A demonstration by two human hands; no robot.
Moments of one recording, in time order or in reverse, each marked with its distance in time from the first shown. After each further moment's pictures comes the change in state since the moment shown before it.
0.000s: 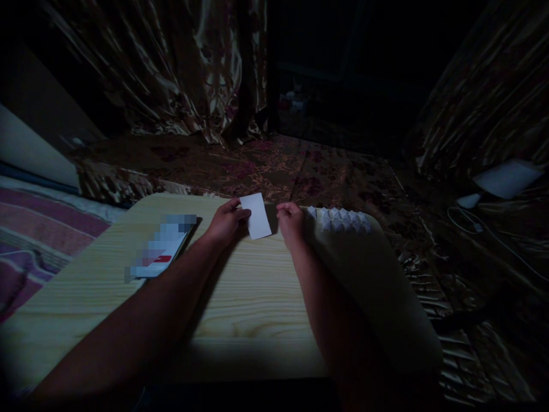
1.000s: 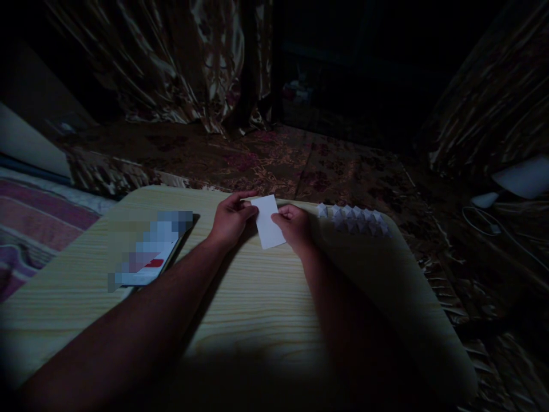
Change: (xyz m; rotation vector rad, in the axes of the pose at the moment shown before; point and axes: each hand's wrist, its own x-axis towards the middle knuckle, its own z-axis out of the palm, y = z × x) left_hand 0.000 -0.006 0.003 0.100 0.057 0.171; right_hand -0.012 0.005 0.008 -0.096 -0.126 0.095
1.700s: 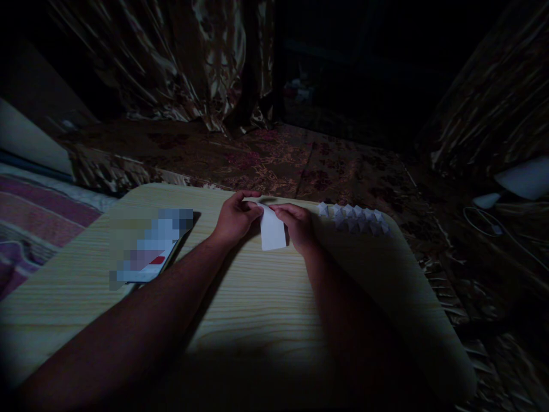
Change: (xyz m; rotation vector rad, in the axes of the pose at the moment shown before) left_hand -0.002 -0.005 0.000 0.093 -0.085 -0.003; right_hand -0.001 0.002 -0.008 0.127 -0.143 -0.091
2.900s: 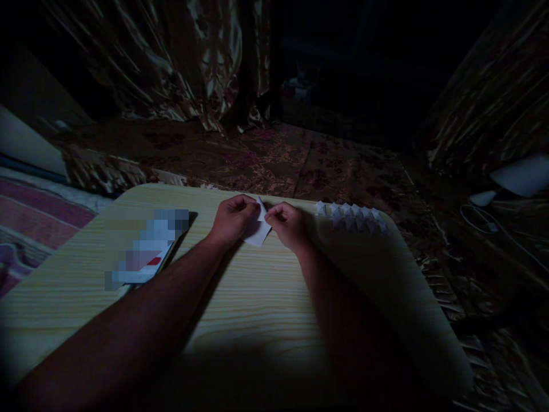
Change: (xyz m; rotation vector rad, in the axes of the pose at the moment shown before) left_hand -0.001 0.001 0.002 0.071 0.066 -0.002; right_hand -0.005 -0.006 0.008 -0.179 -0.032 -0.052
